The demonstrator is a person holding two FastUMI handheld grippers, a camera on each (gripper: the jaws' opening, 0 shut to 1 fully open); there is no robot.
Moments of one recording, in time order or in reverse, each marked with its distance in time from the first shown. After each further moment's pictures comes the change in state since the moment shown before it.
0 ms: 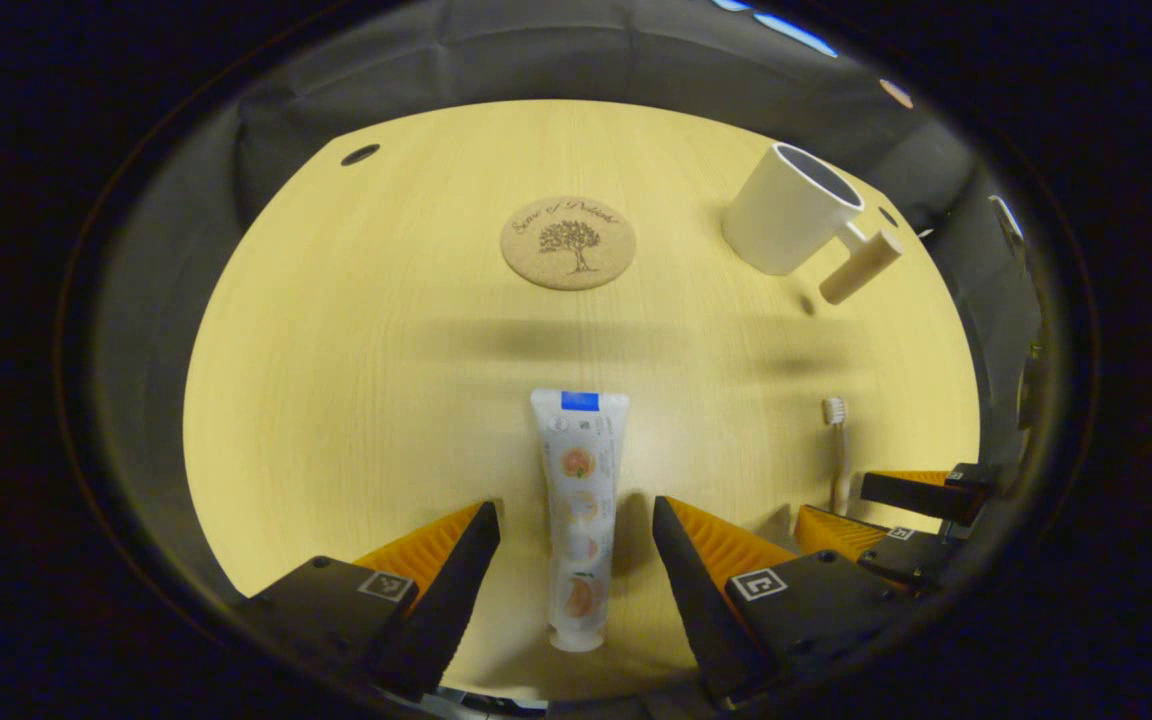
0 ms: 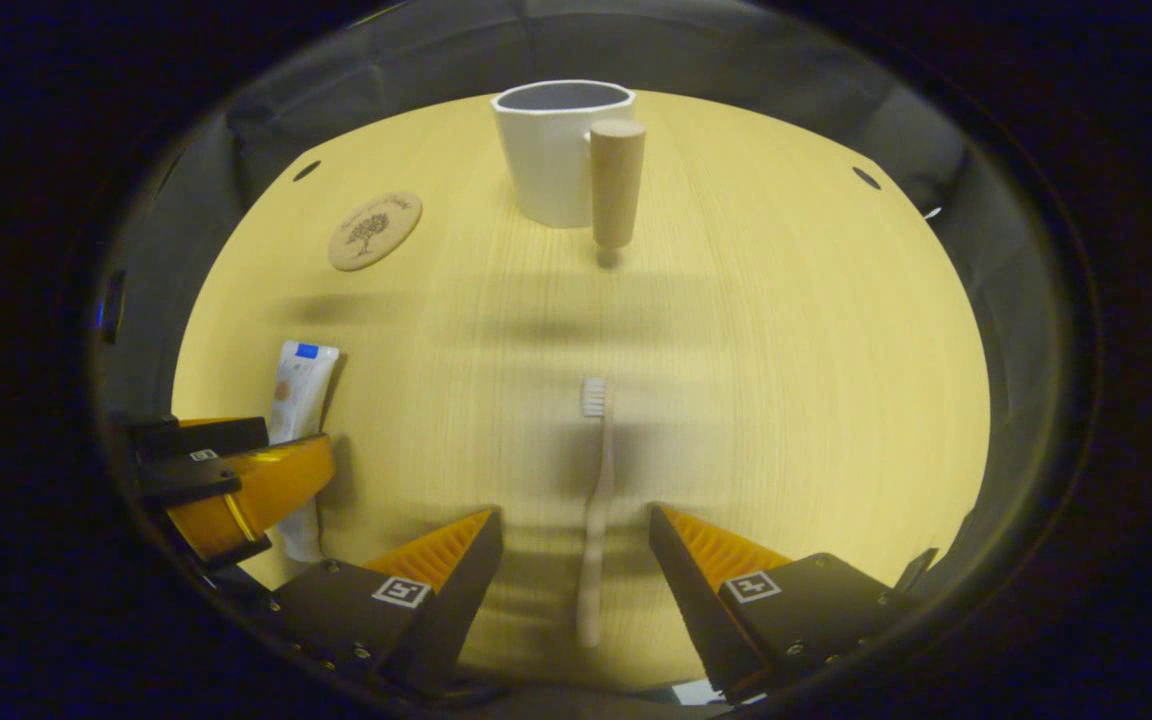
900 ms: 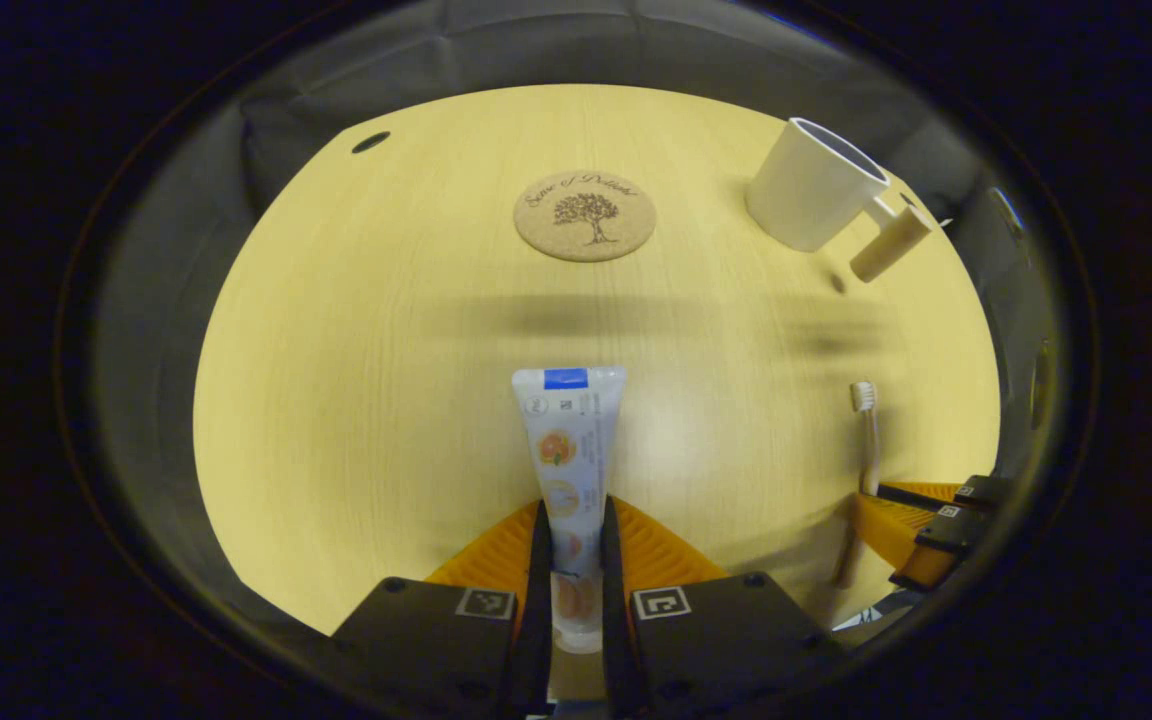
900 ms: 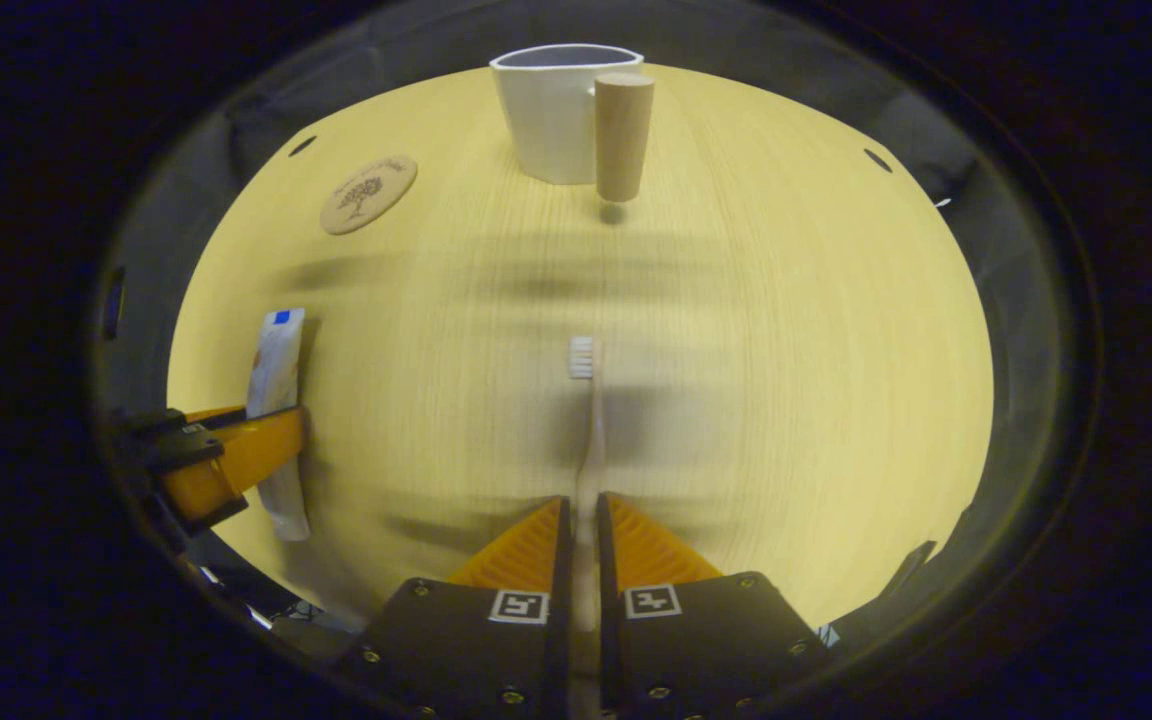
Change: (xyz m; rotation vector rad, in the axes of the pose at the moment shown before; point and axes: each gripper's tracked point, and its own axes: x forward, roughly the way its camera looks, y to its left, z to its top) left arm 0.006 0.011 -0.009 0.010 0.019 0.068; right arm -0.003 0.004 -0.015 -0.001 0.079 0.031
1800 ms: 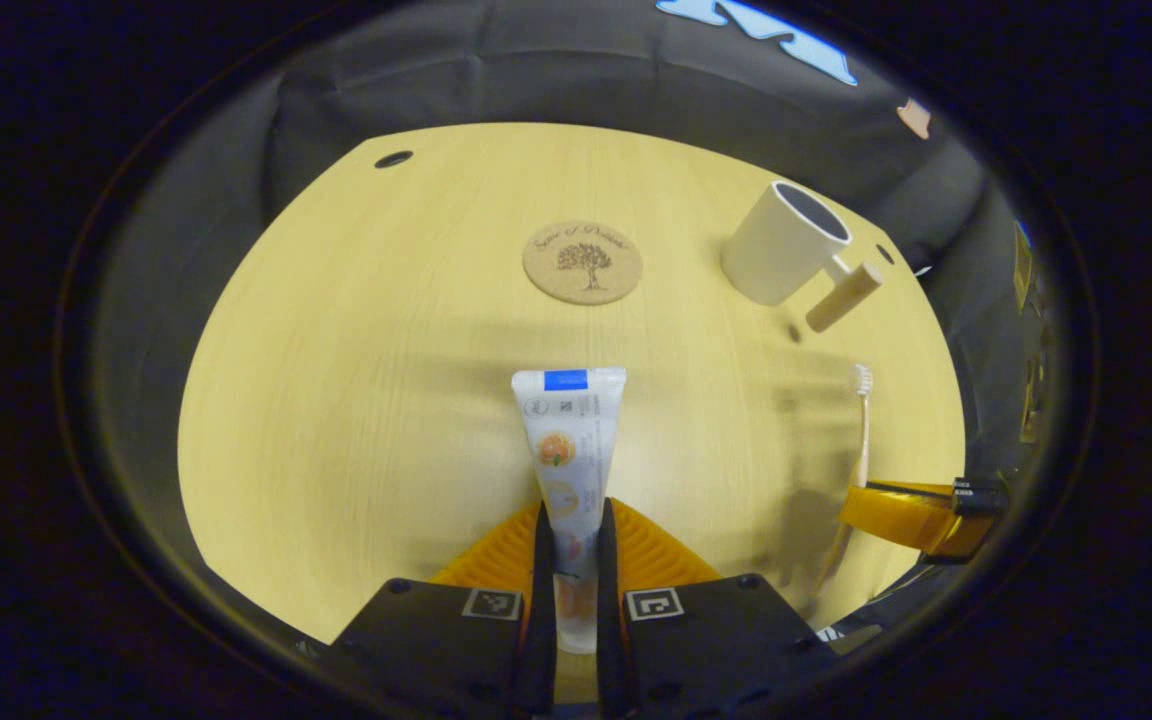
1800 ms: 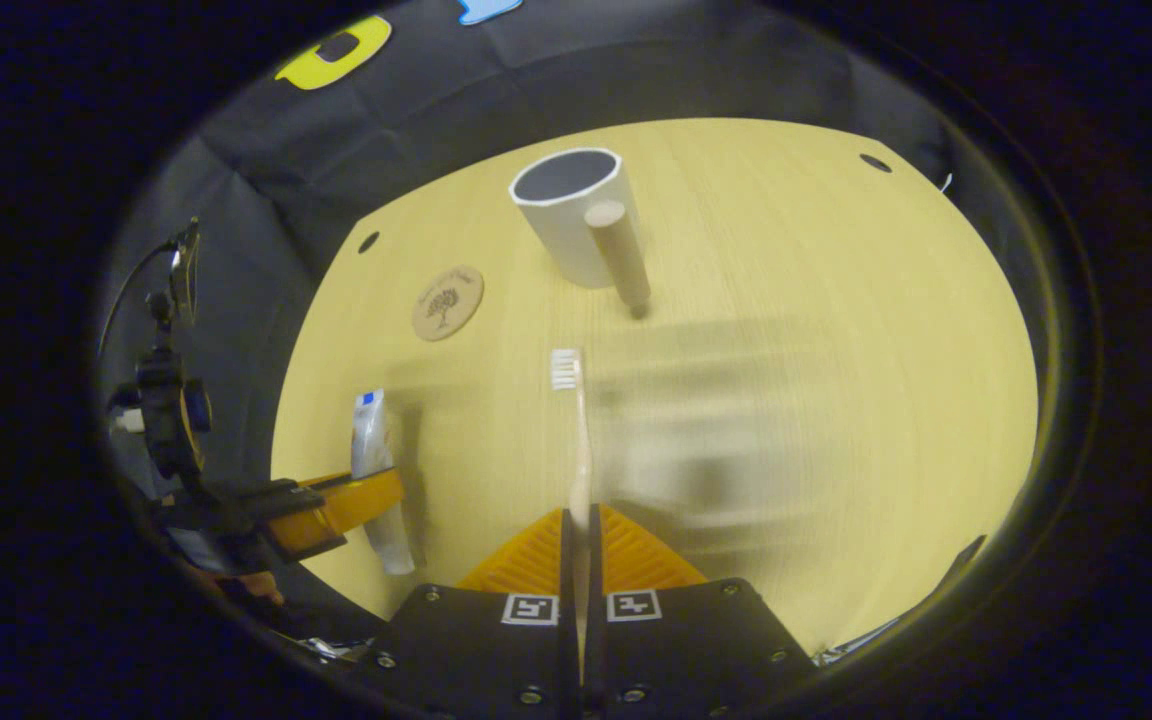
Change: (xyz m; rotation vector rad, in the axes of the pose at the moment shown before) left arm -0.037 -0.009 0.022 -0.076 -0.174 -0.085; right arm -0.059 0.017 0.047 0.078 -0.267 0.261
